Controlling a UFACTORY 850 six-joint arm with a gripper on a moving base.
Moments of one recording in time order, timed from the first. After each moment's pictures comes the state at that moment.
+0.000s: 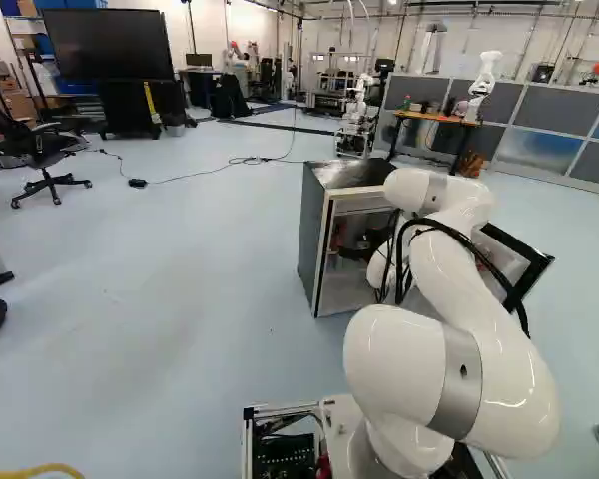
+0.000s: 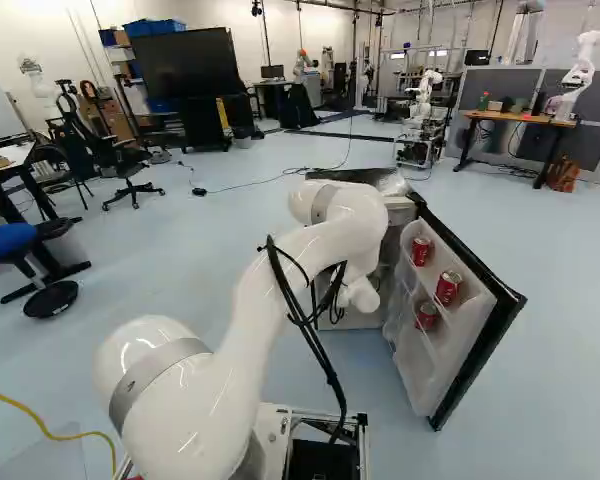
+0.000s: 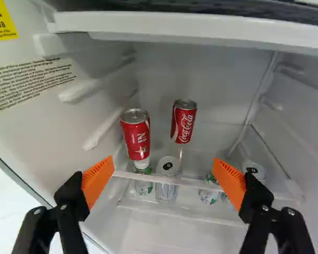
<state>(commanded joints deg) -30.2 -80.0 -83.7 -44.5 71.1 0.0</state>
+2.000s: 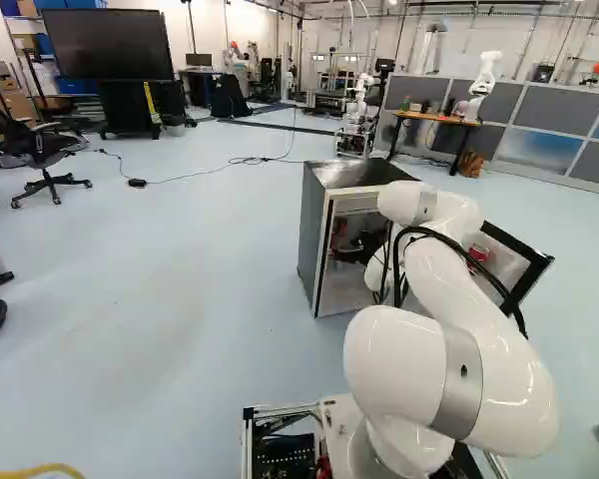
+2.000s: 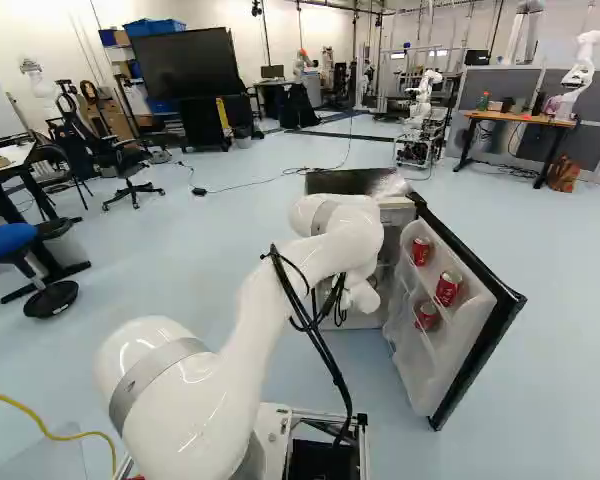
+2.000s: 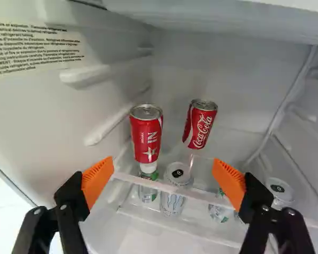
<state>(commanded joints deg) -29.1 -85.9 -93.0 -48.9 71.1 0.0</state>
